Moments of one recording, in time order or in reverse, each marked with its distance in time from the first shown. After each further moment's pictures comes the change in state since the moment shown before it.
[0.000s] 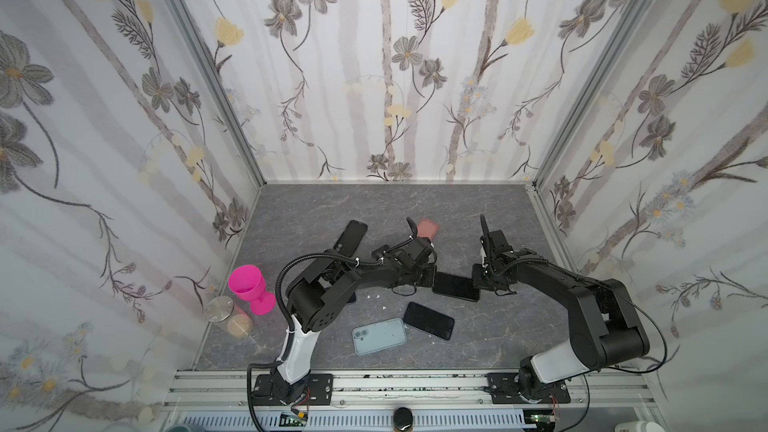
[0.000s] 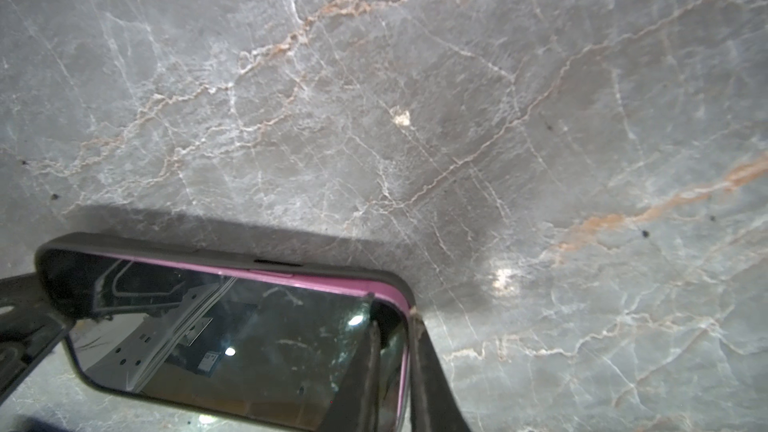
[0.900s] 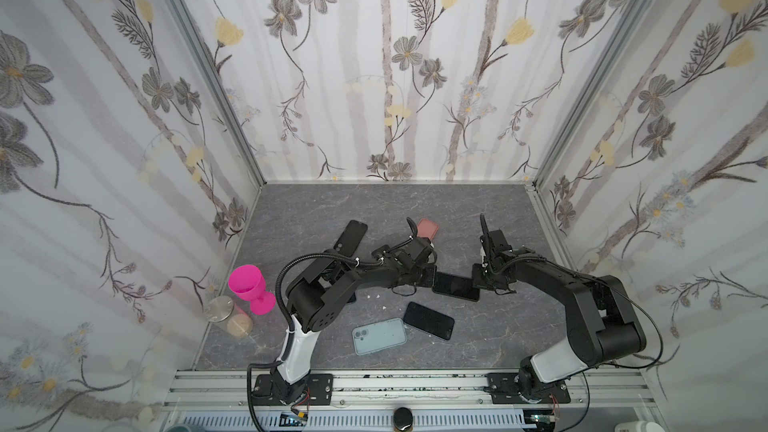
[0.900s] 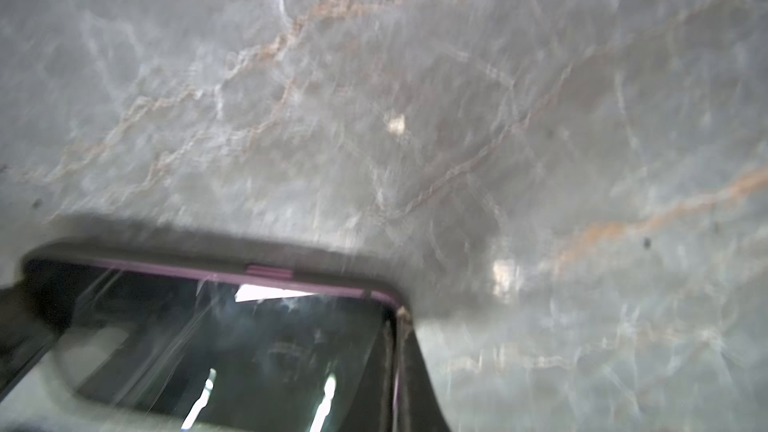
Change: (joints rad) left arm 0.000 0.000 0.000 -0.002 0.002 -0.001; right arm -0.003 0.063 -0.006 0.039 -0.001 -0.010
